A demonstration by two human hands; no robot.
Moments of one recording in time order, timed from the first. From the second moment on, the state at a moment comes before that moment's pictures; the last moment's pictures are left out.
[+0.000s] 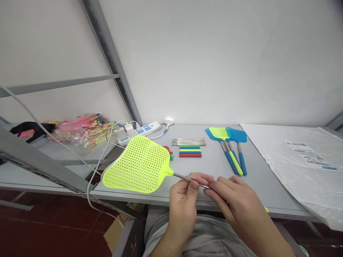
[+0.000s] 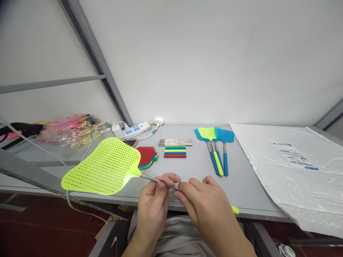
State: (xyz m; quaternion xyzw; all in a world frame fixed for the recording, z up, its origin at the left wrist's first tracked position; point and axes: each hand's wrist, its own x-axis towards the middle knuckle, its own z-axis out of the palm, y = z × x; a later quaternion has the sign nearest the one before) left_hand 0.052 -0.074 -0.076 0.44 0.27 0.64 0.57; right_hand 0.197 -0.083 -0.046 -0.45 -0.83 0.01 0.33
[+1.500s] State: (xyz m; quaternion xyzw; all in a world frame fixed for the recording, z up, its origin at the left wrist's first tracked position) left_hand 0.064 -0.030 -0.044 0.27 0.24 0.69 0.63; right_hand 0.318 -0.082 -0.049 -0.59 -0.70 -0.21 0.34
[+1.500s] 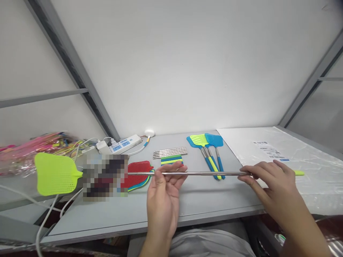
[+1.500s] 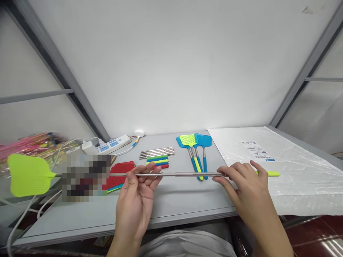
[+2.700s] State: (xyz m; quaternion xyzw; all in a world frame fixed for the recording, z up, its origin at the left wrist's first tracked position) left_hand -0.008 0.039 0.008 0.21 0.25 0.81 0.49; right_hand 0.330 -0.067 -0.066 -0.61 -0.65 -0.27 0.36
